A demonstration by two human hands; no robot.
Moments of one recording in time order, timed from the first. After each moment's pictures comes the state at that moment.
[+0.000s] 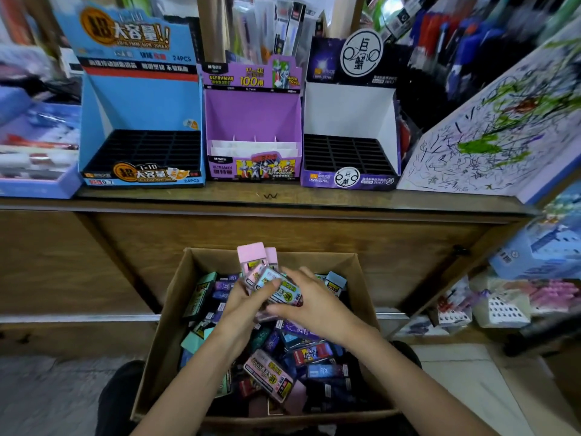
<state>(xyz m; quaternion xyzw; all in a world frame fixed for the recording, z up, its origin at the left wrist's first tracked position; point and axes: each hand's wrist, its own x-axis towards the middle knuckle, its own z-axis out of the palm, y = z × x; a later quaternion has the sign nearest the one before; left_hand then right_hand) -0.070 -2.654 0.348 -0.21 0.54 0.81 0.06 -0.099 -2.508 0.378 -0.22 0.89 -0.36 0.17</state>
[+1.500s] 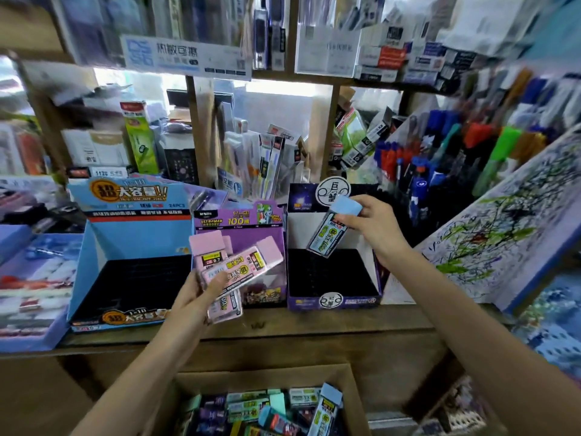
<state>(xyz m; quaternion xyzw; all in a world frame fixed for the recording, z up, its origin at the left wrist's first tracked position) -0.173 -2.727 0.509 -0.04 0.60 0.79 -0.07 -0.298 -2.460 0.599 -0.10 0.77 -0.63 -0.08</state>
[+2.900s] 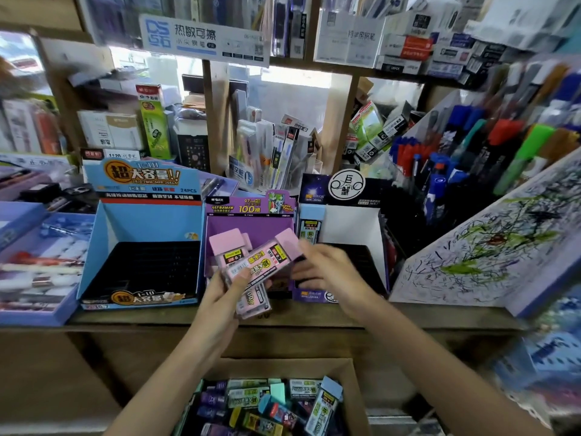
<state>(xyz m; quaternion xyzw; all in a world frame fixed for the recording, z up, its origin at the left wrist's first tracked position) -0.169 -2.693 0.501 -0.04 0.52 0.85 -0.07 -0.233 -2.520 0.552 -0.09 0.75 -0.64 0.13</state>
